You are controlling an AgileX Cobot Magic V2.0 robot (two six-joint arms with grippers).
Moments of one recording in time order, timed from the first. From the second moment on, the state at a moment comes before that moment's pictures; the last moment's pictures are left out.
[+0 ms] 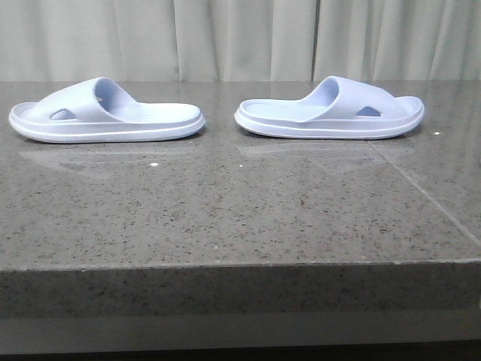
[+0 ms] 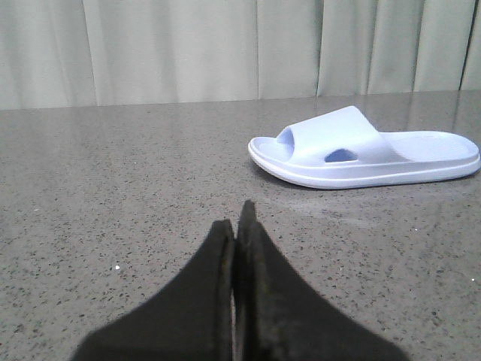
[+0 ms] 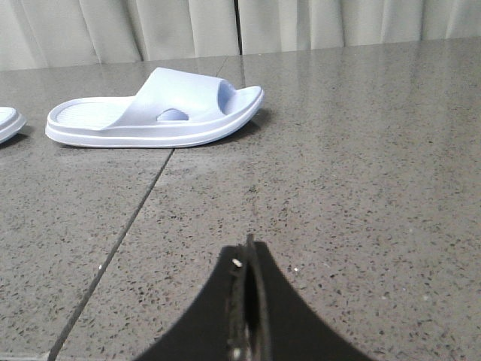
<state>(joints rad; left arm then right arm) -0.05 0.00 0.00 -0.04 0.10 0.08 0.10 -0.01 0.03 0.10 0.15 0.05</state>
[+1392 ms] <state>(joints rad) -0.05 0.18 -0.35 -0.05 0.31 0.08 0.10 0.09 -0.35 0.04 0.40 0.05</state>
